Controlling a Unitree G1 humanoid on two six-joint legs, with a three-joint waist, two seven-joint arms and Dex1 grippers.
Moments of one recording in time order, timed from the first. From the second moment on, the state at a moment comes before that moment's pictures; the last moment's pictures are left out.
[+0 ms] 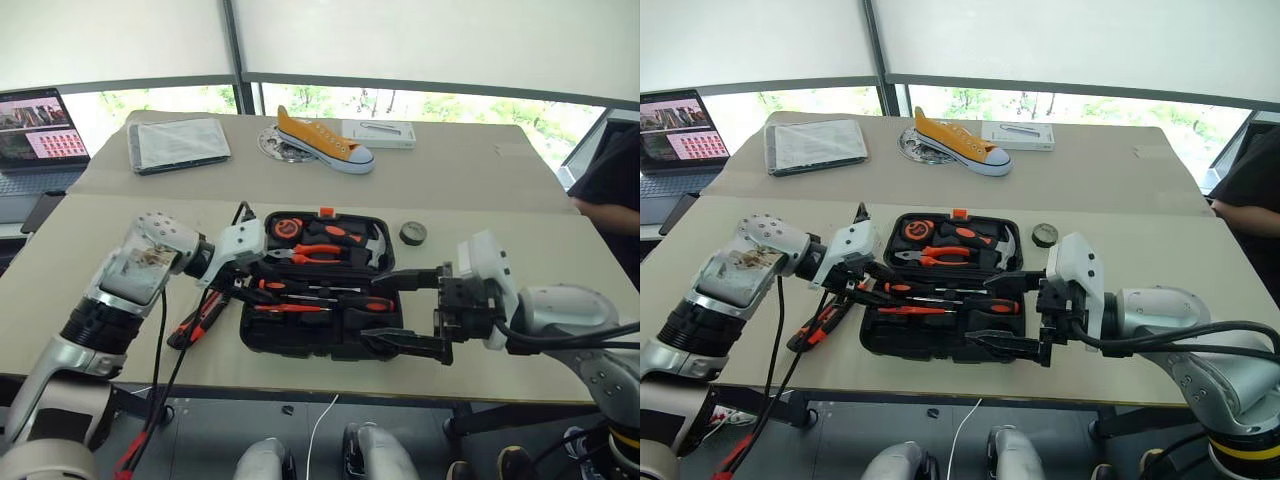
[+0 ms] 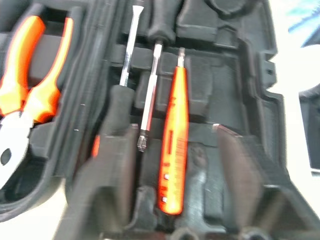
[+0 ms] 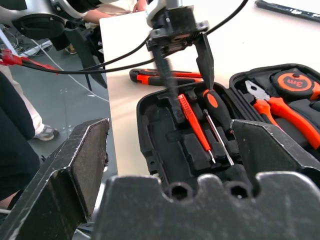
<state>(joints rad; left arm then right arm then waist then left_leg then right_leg) -0.74 0.77 -0.29 0.09 -0.17 0.52 -1.43 -0.28 -0.84 -0.10 -0.68 0.89 0.81 0.84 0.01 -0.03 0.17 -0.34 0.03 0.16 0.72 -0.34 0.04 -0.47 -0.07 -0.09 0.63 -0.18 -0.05</state>
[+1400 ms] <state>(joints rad) -0.47 0.66 -0.14 -0.08 -0.31 0.48 -1.18 -0.26 -0.82 -0.05 -0.67 0.83 0.80 0.83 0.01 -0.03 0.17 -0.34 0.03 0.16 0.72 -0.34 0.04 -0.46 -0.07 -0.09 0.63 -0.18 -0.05</state>
